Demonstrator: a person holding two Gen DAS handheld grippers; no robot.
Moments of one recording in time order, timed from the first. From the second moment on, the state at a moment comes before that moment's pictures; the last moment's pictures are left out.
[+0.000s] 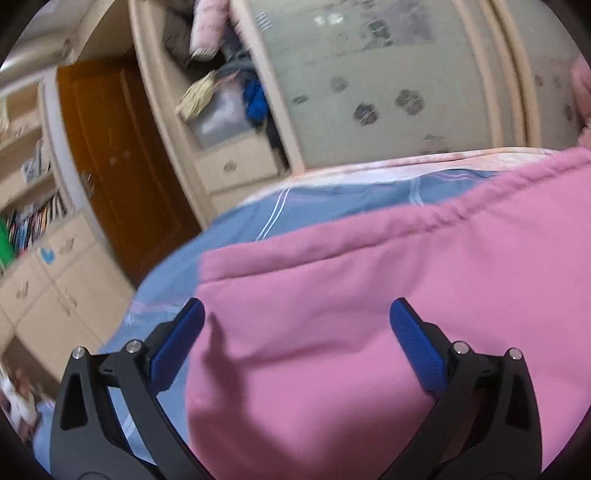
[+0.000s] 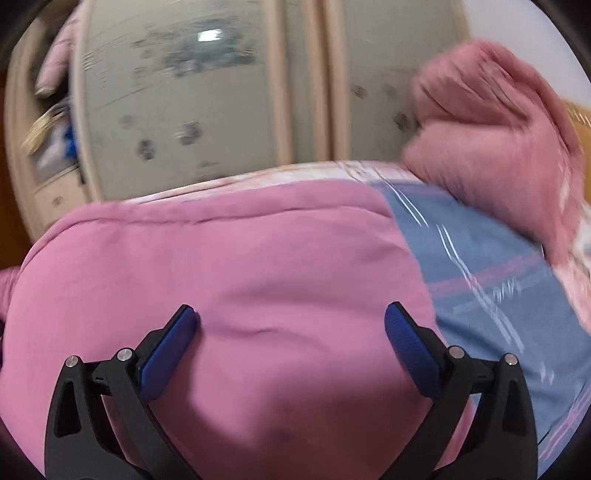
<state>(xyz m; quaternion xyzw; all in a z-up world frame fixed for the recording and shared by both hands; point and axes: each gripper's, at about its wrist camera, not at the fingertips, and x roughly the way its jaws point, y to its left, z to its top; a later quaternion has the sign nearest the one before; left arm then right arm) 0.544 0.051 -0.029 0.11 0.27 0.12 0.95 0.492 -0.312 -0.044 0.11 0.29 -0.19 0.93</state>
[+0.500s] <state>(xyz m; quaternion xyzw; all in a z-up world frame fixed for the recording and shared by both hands) 0.439 0.072 0.081 0.06 0.18 0.06 0.98 0.402 -0.324 0.059 0.13 0.19 -0.20 0.95</state>
